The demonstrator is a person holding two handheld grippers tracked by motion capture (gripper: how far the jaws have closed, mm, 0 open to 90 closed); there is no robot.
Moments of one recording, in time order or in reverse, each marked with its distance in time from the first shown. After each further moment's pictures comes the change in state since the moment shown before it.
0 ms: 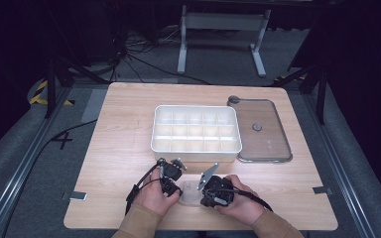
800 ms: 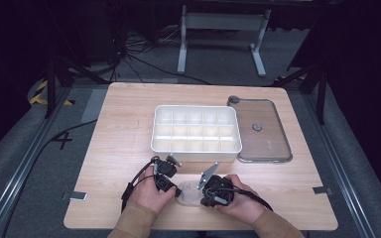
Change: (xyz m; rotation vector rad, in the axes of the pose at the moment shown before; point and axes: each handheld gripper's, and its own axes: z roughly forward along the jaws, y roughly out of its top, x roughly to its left) left arm 0.016 -0.002 -0.003 -0.005 -0.087 -0.048; right arm -0.002 0.000 0.000 0.002 0.006 -0.003
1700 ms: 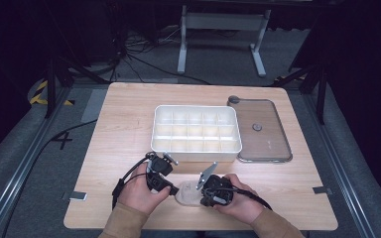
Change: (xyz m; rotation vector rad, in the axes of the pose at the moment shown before) left arm -0.007 -0.007 -0.039 -0.060 0.005 0.109; right arm 0.001 0.003 0.000 0.018 -0.004 -0.008
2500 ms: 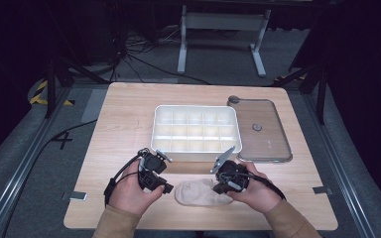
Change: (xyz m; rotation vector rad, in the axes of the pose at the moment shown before) left arm -0.004 -0.005 -0.026 -0.002 0.028 0.014; right arm -0.022 -0.008 -0.045 -0.010 -0.031 0.084
